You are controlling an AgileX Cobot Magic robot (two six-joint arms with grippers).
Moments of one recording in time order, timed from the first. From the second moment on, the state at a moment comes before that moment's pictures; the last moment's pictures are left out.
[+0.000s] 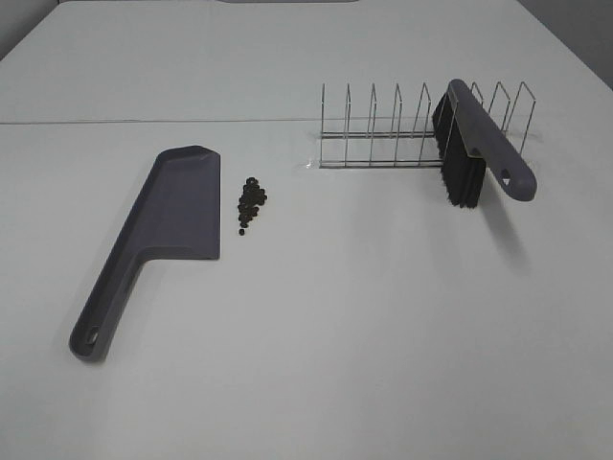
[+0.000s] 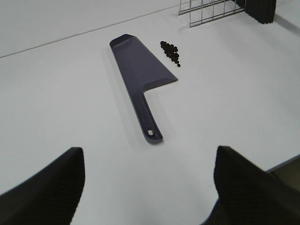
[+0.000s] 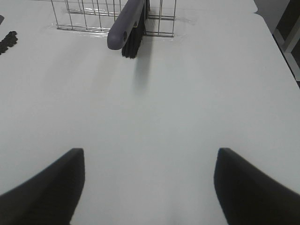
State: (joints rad) left arm -0.04 0.00 -0.51 -0.28 1.07 0.31; right arm 0.00 -0.01 -0.50 0.07 1.07 -0.07
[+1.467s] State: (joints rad) left arm -0.04 0.57 -0.52 -0.21 0.41 0.23; right arm 0.00 -0.01 -0.50 0.07 1.07 -0.07
